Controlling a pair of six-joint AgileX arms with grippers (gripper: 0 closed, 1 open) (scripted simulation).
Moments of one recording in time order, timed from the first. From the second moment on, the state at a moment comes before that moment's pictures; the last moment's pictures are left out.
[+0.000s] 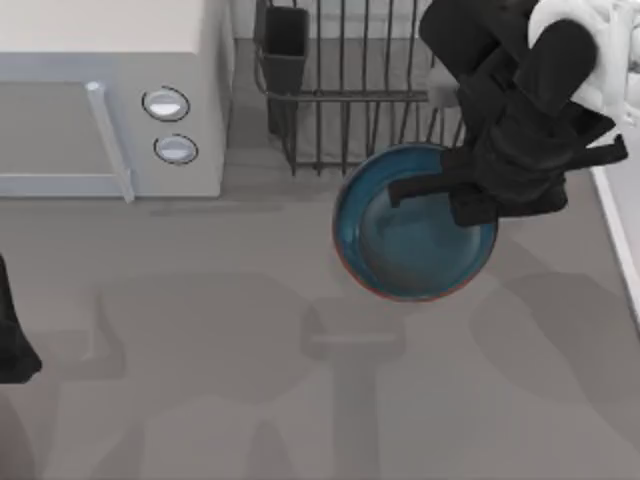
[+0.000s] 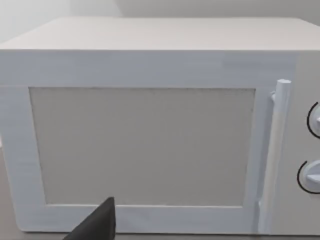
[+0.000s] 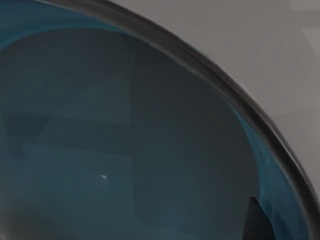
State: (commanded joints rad) left arm 0.00 0.00 0.00 0.00 0.00 0.00; right arm 0.61 1.76 1.49 -1.01 0.21 0.43
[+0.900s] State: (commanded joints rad) left arm 0.00 0.00 0.00 0.00 0.00 0.00; right arm 1.03 1.44 1.44 -0.03 1.06 0.03
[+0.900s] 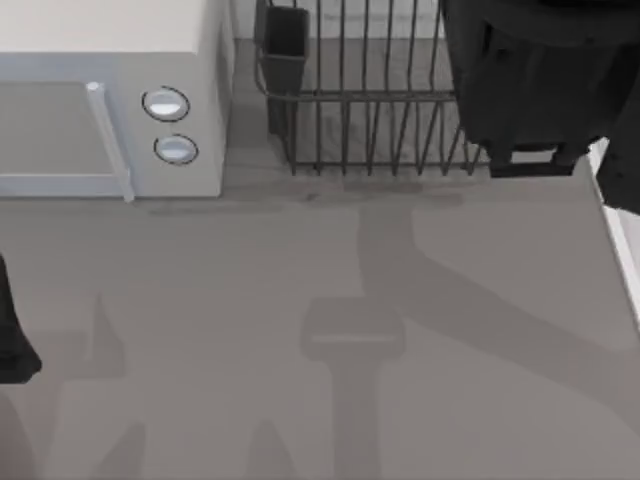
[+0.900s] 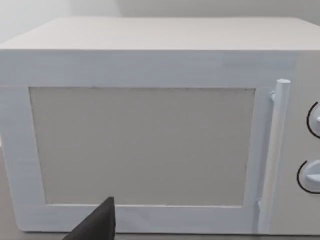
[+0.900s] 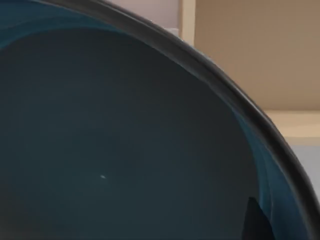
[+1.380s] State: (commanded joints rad) left arm 0.00 0.00 0.00 0.00 0.00 0.00; right arm 1.01 1.48 1.44 0.01 1.04 0.03
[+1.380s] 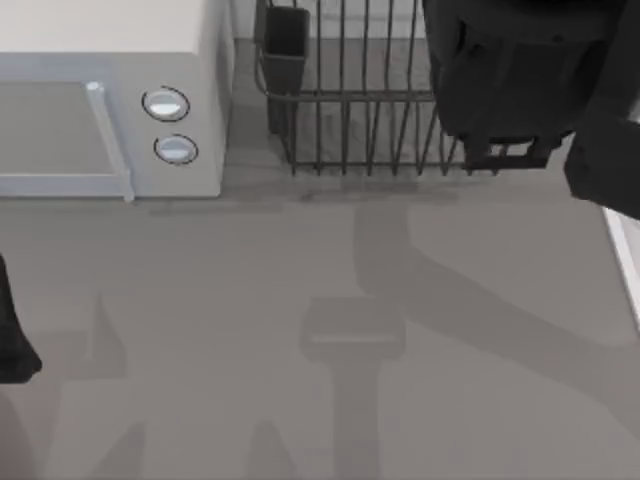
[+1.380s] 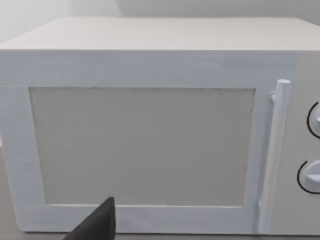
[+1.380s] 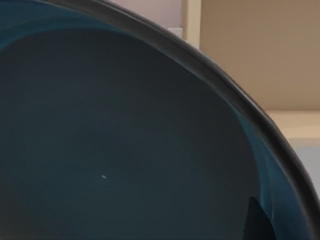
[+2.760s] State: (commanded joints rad) left arm 0.00 0.00 0.00 0.00 0.00 0.00; right arm 0.63 2.04 1.33 0.70 0.67 0.02
